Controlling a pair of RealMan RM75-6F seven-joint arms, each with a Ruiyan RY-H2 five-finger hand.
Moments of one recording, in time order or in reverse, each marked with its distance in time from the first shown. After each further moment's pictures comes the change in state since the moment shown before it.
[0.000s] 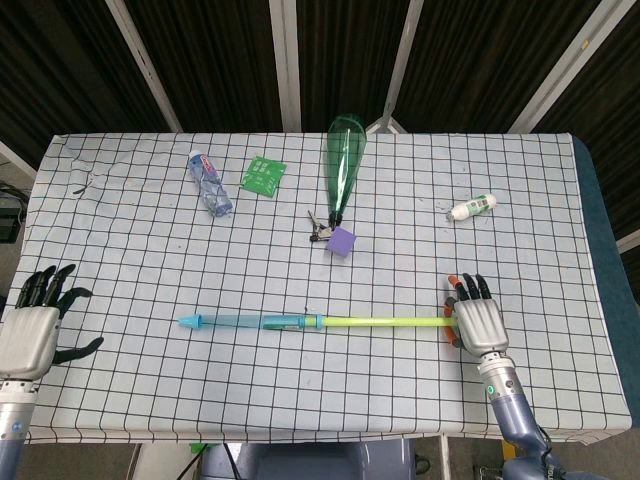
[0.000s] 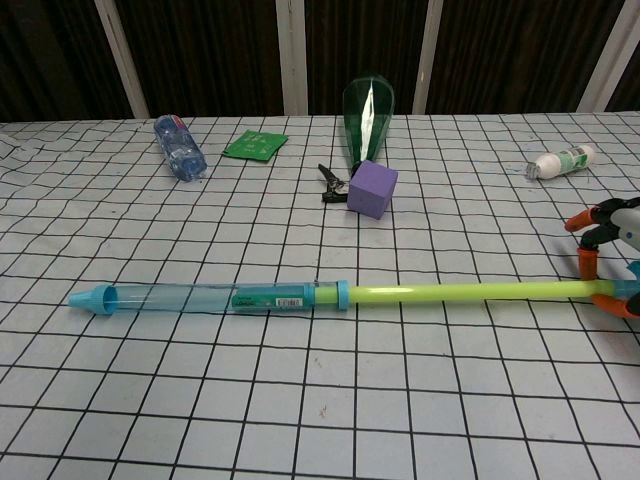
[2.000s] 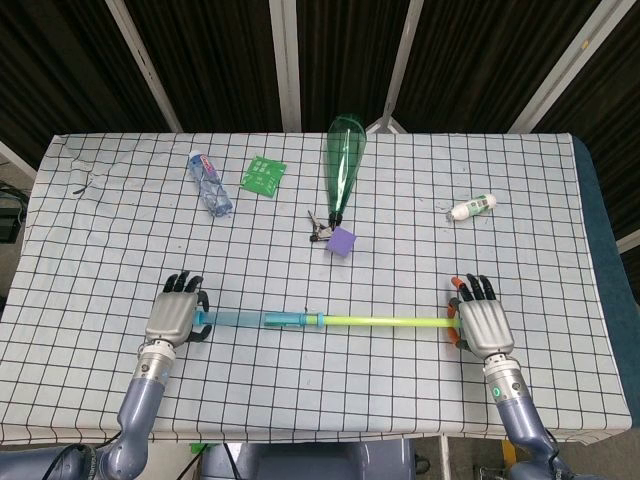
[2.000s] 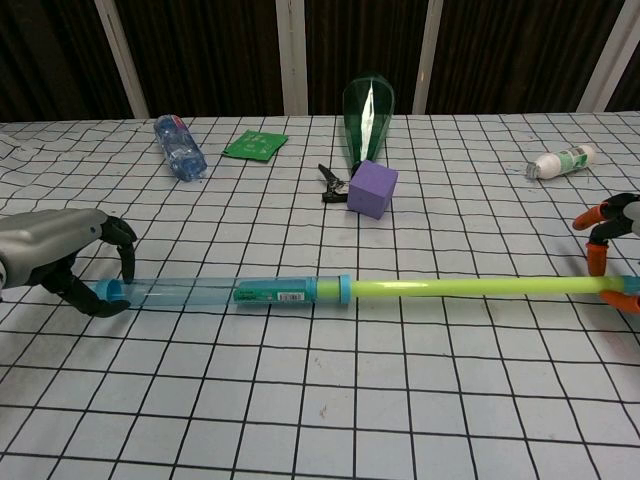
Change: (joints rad) left arm -0.374 -0.461 -0.071 0.064 -0.570 -0.178 0.506; right arm 0.002 0.041 -0.023 -0.044 0.000 0.021 0.030
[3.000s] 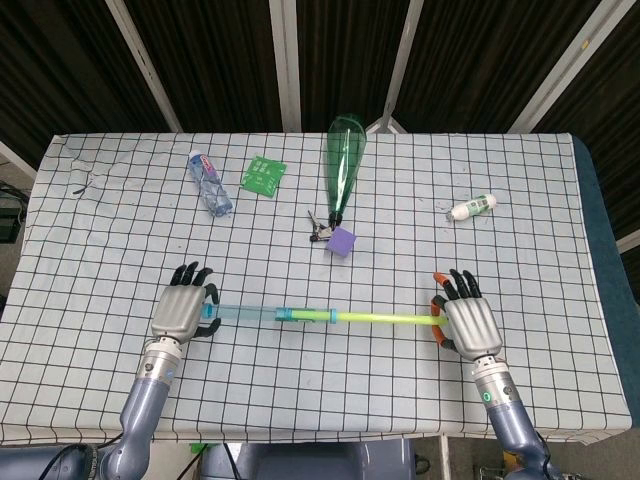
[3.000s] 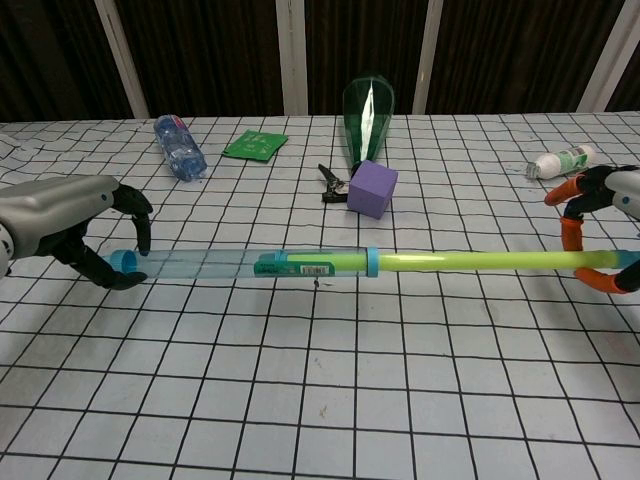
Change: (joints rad) left arm -0.036 0.024 -0.009 -0.101 0.029 0.054 0.007; right arm 0.004 0.023 0.009 -0.147 -0.052 0.055 -0.012
